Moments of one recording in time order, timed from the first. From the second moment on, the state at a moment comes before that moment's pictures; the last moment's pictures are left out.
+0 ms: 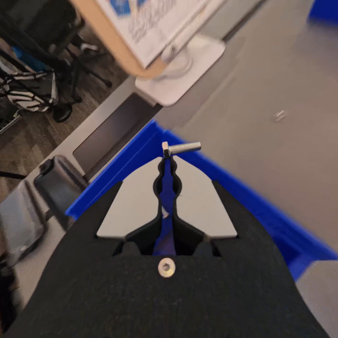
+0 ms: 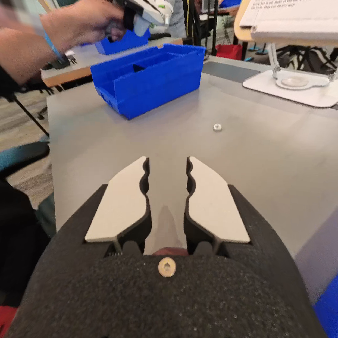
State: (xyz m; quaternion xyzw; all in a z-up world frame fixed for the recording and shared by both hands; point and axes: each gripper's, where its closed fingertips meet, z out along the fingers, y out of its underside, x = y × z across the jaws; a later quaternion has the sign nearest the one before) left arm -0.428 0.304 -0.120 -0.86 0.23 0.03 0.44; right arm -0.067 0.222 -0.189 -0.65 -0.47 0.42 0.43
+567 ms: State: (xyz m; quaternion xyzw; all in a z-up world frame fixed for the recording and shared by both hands) left arm -0.177 0.238 -0.140 -0.82 0.17 -0.07 0.54; right arm -0.163 0.238 -0.125 -0.56 -0.48 0.44 0.51
